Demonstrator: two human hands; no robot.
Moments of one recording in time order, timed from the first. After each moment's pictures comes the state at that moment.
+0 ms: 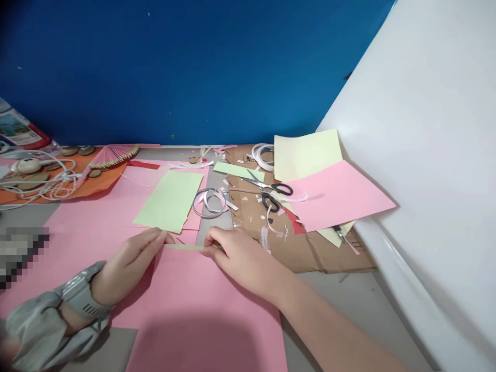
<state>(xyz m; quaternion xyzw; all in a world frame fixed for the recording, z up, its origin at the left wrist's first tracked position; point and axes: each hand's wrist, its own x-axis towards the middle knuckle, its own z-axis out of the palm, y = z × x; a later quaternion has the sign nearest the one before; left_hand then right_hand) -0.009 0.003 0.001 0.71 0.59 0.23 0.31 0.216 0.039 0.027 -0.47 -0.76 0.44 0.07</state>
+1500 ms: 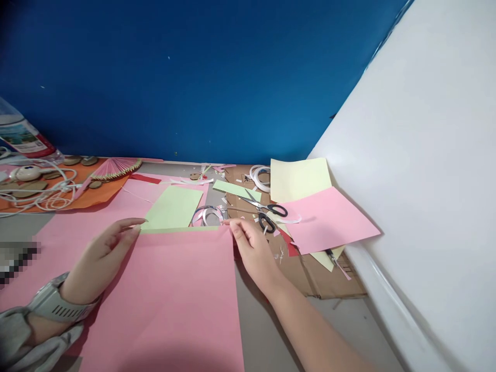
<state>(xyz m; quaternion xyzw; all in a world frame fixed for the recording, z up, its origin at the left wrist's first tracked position) -0.045 0.016 -0.008 0.56 0.70 0.35 0.26 0.227 0.066 0.003 -0.56 -0.66 0.39 0.32</state>
